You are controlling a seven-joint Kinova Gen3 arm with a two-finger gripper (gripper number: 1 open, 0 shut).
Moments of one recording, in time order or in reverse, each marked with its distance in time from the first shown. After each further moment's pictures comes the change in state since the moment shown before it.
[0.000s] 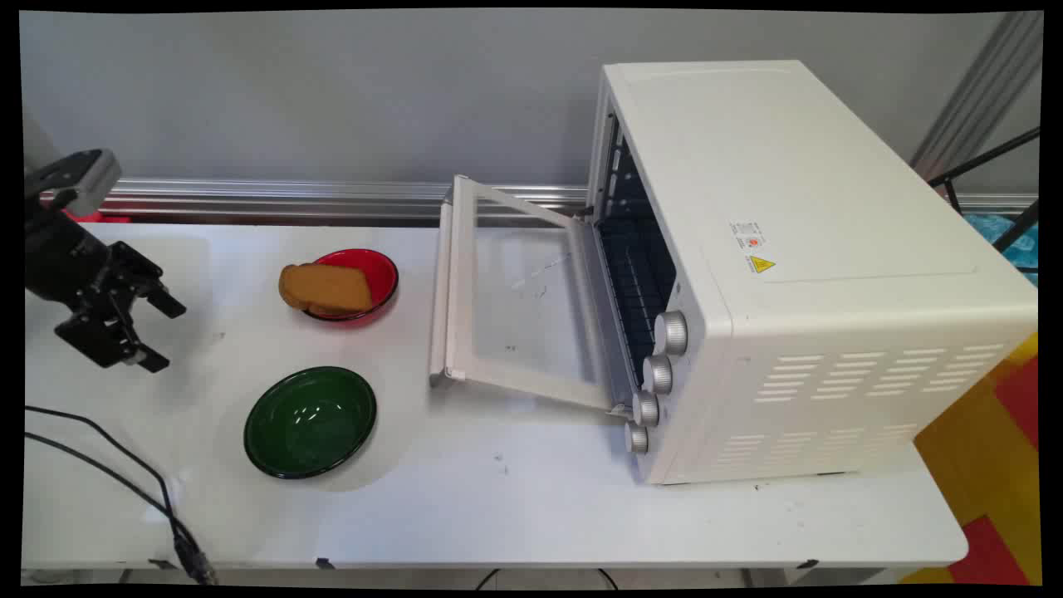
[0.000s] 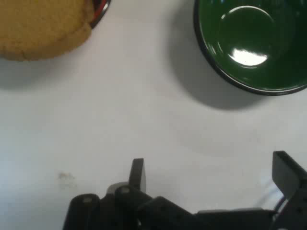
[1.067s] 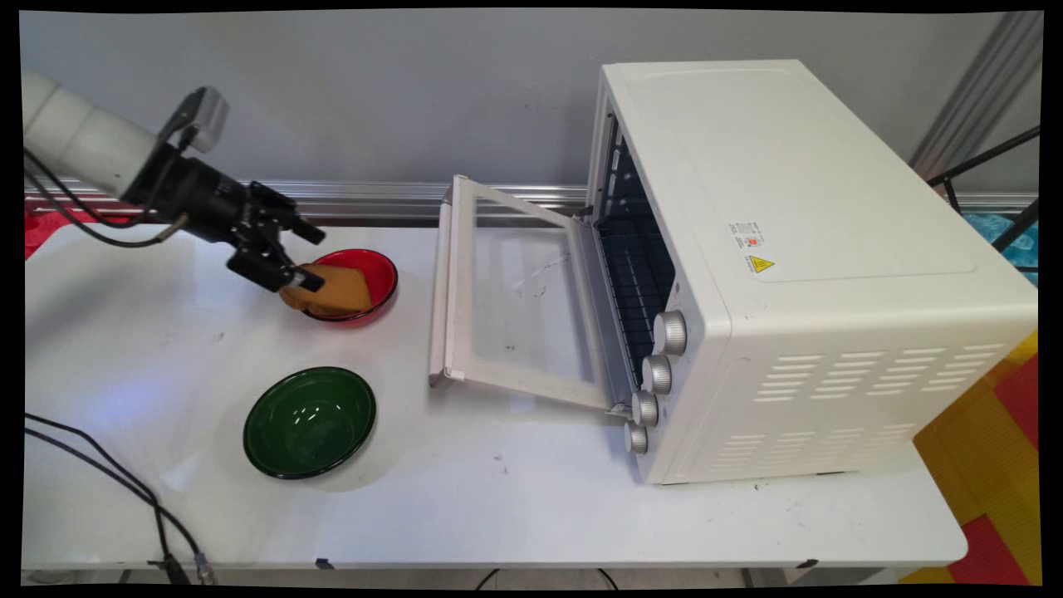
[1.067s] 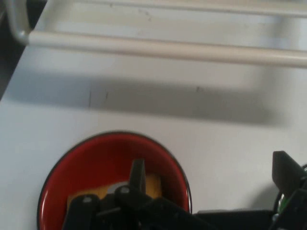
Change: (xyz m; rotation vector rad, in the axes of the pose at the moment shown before) arm 0.087 -0.044 0.043 0.073 0.364 0.080
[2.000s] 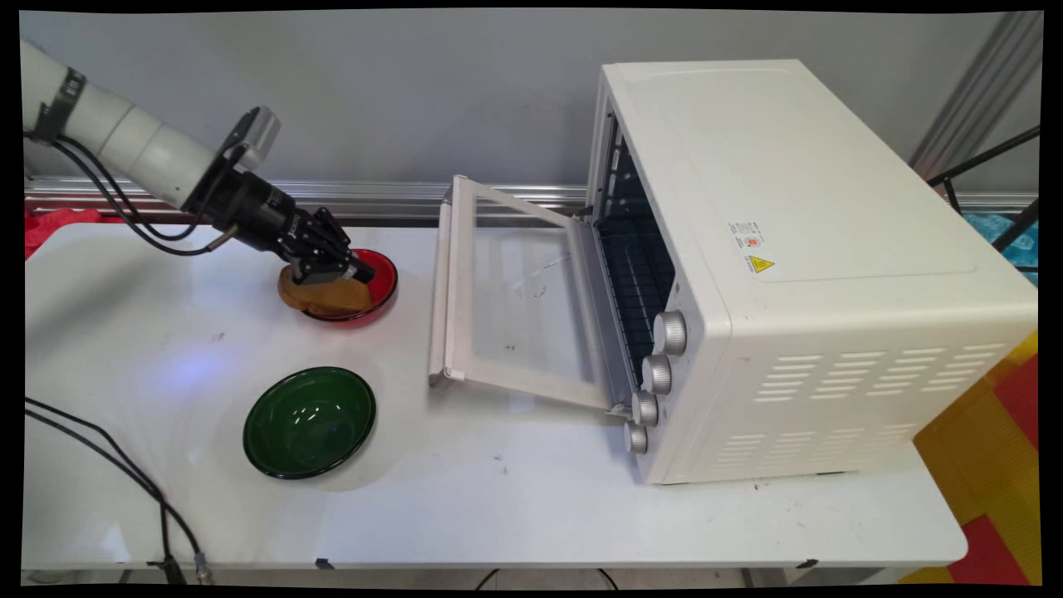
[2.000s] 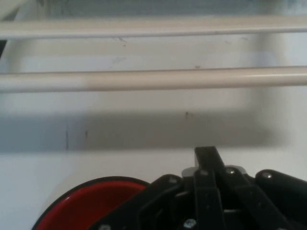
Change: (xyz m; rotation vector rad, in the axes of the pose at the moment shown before) arm 0.005 -0.023 0.049 -0.099 0.052 0.098
